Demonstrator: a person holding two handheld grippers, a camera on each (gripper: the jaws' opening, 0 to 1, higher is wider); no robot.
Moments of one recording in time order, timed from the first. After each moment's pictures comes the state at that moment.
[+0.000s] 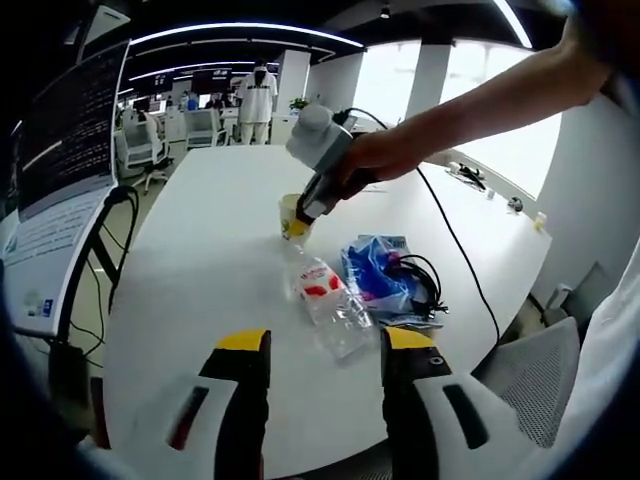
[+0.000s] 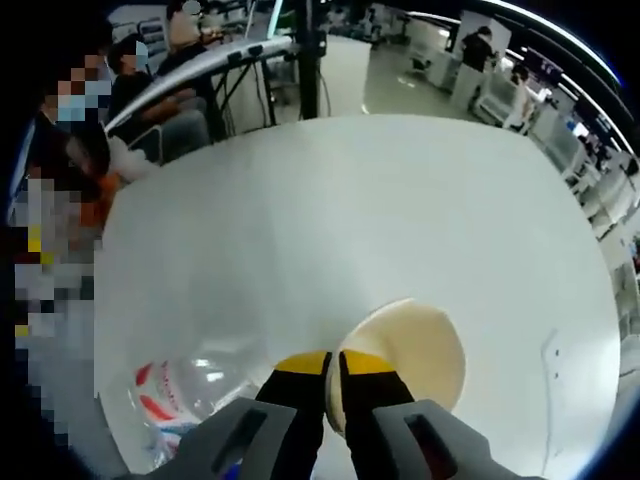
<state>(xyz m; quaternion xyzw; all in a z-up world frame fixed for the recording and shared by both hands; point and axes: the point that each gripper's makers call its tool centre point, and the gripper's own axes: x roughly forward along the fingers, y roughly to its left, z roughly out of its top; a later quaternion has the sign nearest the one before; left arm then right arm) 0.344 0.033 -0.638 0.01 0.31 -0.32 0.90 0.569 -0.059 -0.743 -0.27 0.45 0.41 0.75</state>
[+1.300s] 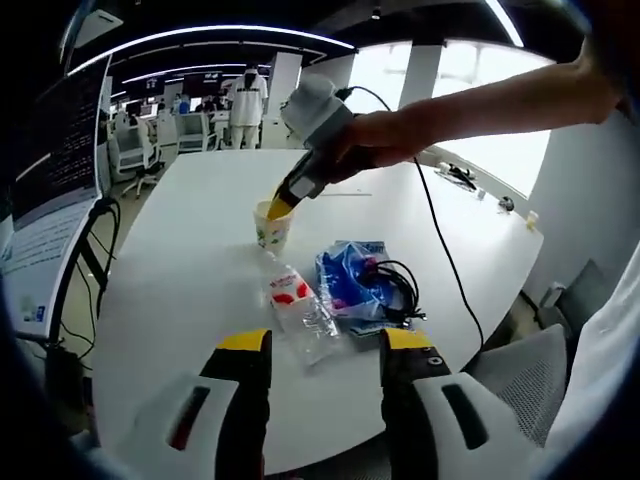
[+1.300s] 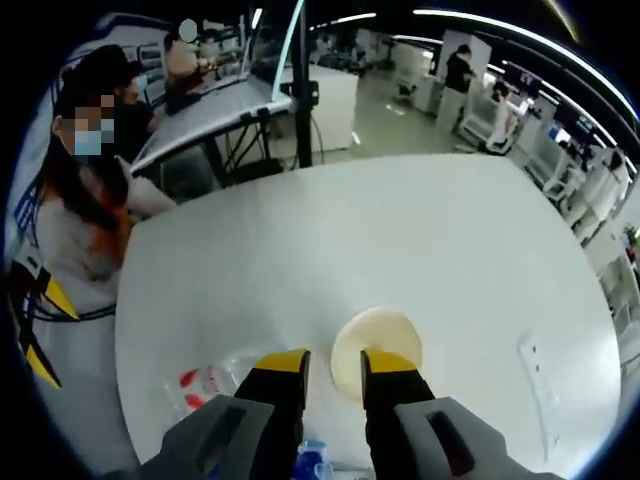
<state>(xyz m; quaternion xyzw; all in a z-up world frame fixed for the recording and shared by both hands) 0.328 0.001 -0.623 0.01 0.31 -0.33 0.89 0.547 -0.066 -0.671 -0.22 0.40 0.41 0.79</state>
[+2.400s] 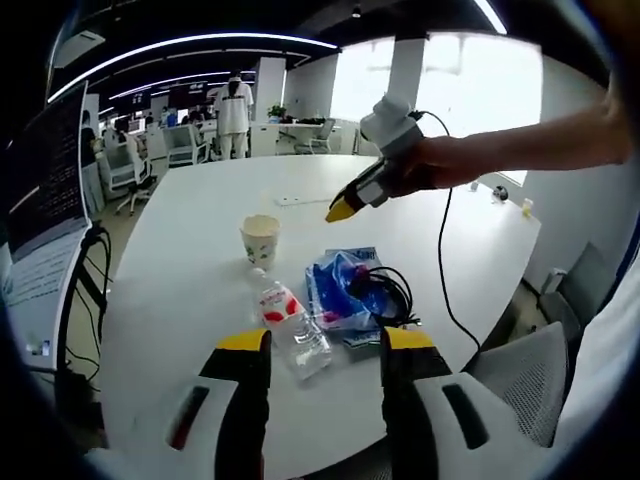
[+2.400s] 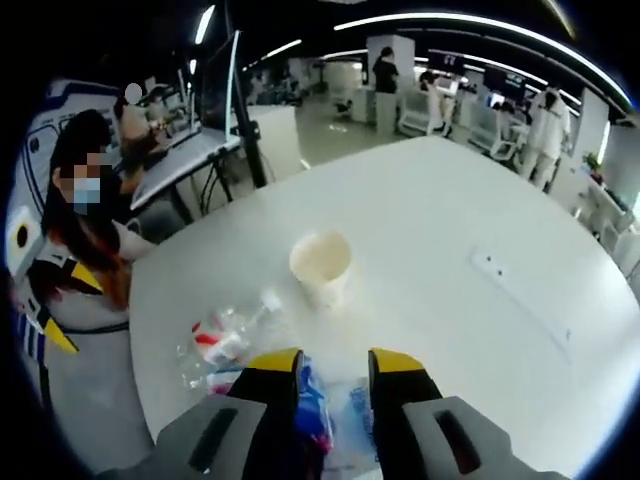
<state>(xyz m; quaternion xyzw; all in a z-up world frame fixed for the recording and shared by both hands) 0.331 -0.015 -0.610 0.04 0.29 -0.35 0.89 0.487 -0.171 -0.647 -0.10 0.39 0.32 0.86</state>
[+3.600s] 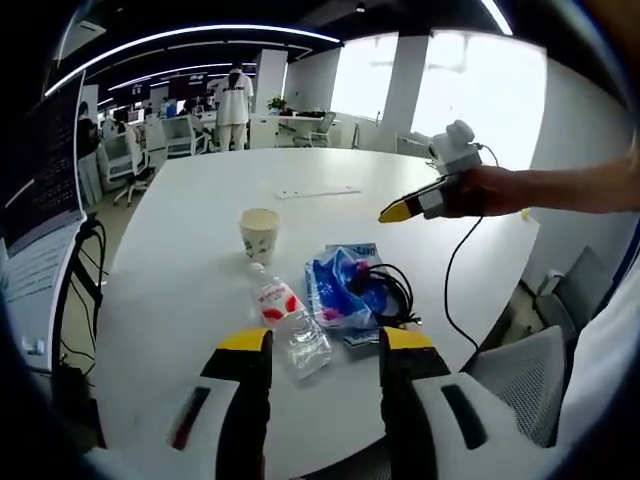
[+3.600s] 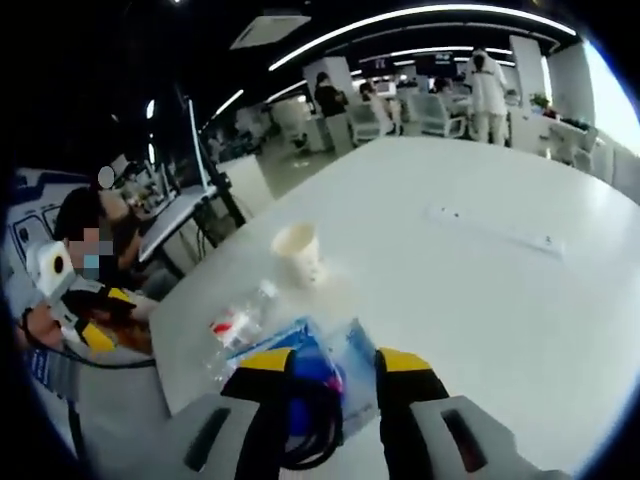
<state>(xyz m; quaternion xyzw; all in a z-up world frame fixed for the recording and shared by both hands) 0.337 -0.016 -0.615 0.03 0.31 -0.35 0.88 0.433 -0.231 -0.648 0.06 0.36 0.27 0.89</state>
